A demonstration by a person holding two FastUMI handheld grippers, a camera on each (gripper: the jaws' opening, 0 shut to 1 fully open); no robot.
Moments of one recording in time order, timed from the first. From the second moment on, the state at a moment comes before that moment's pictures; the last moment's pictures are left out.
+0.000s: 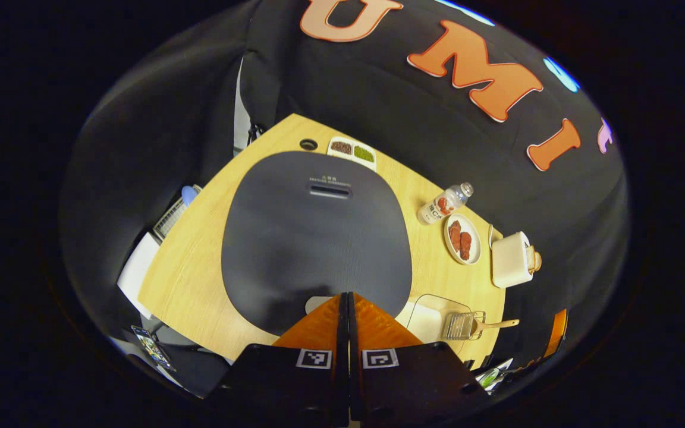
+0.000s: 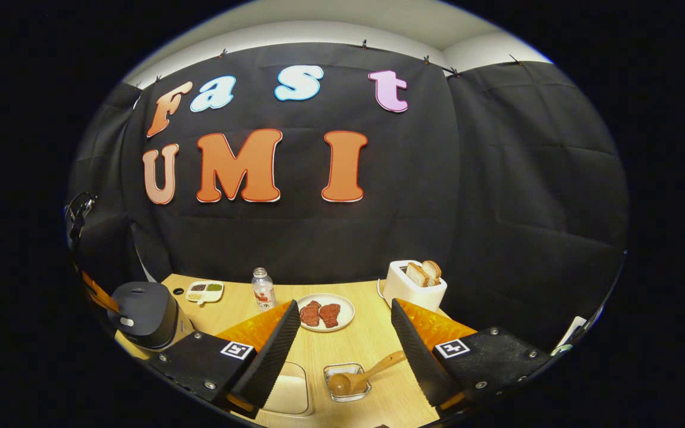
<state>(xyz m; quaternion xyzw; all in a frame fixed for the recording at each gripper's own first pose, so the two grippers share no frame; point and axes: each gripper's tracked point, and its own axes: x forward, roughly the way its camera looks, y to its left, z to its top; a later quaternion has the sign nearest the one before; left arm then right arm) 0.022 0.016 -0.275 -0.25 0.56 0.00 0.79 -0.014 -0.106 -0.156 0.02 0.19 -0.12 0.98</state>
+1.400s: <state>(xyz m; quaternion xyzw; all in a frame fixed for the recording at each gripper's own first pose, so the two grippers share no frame) 0.034 0.024 -0.136 -0.08 0.19 0.06 0.98 -0.018 -0.119 -0.265 0.08 0.34 -0.13 0.93</state>
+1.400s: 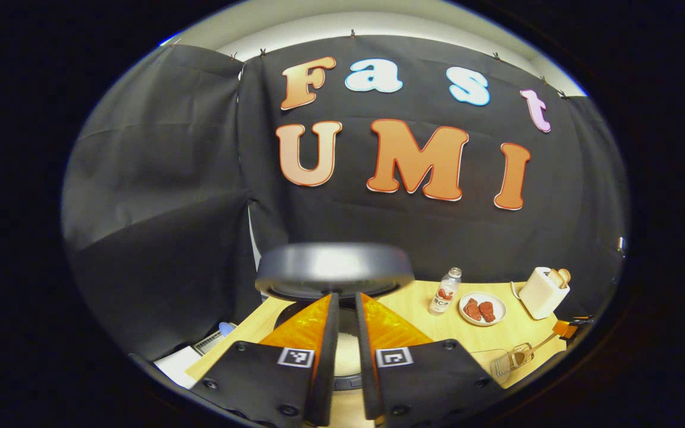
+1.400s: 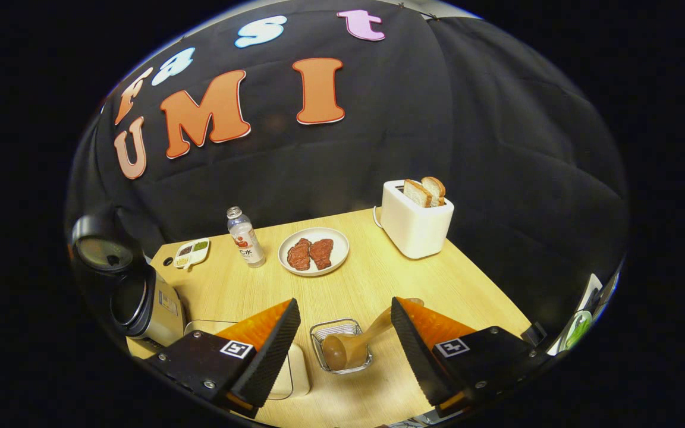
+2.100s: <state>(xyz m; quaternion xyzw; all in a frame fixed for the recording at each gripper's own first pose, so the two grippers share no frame) -0.009 0.011 -0.102 0.01 0.14 0.07 0.99 -0.028 -0.132 -0.314 0.12 0.39 -0.14 0.90</state>
